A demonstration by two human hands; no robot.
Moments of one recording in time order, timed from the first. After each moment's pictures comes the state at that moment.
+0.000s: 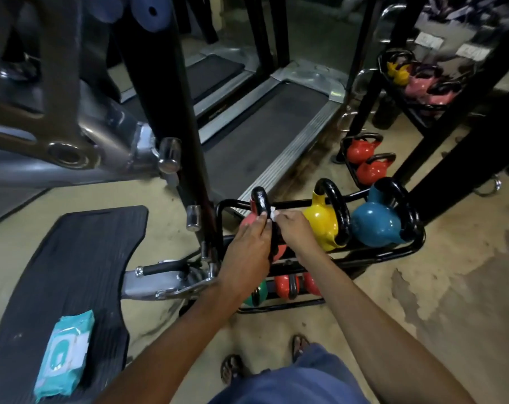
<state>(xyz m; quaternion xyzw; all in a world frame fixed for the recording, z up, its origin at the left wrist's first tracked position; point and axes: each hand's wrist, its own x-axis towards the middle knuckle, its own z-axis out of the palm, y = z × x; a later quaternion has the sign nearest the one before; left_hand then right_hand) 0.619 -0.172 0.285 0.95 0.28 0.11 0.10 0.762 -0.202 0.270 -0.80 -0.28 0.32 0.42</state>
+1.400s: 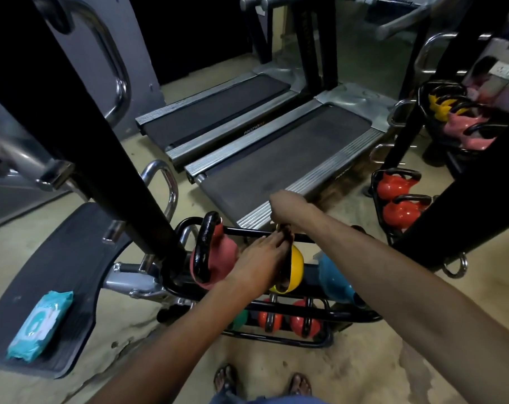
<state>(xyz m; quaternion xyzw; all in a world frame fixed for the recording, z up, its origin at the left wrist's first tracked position) 0.812 -0.212 0.298 0.95 0.30 0.01 0.11 0.962 -0.131 0.317 -0.76 -0.63 0.16 -0.06</state>
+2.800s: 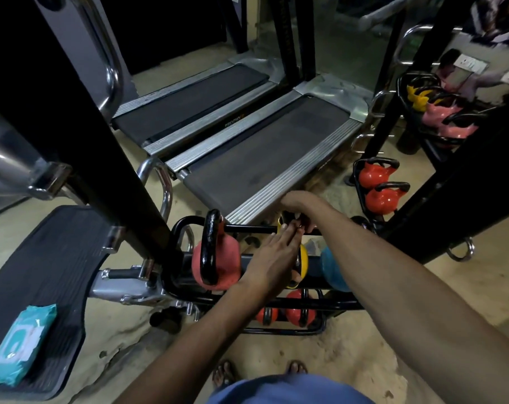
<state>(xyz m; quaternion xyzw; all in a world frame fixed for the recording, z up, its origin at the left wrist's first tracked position) 0.809 -0.211 0.295 0.95 0.28 0.03 0.16 0.974 -0.123 0.312 -0.82 -0.37 0.43 -0.05</state>
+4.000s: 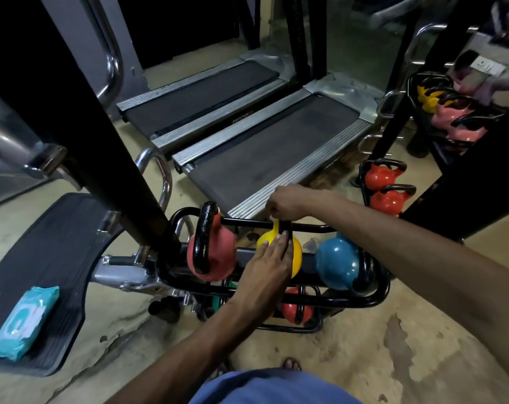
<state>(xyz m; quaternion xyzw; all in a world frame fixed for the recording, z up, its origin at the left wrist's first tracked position) 0.799 -0.257 0.282 0.94 0.32 0.05 0.06 0.971 -0.141 0.330 -0.58 -0.77 0.09 -0.23</state>
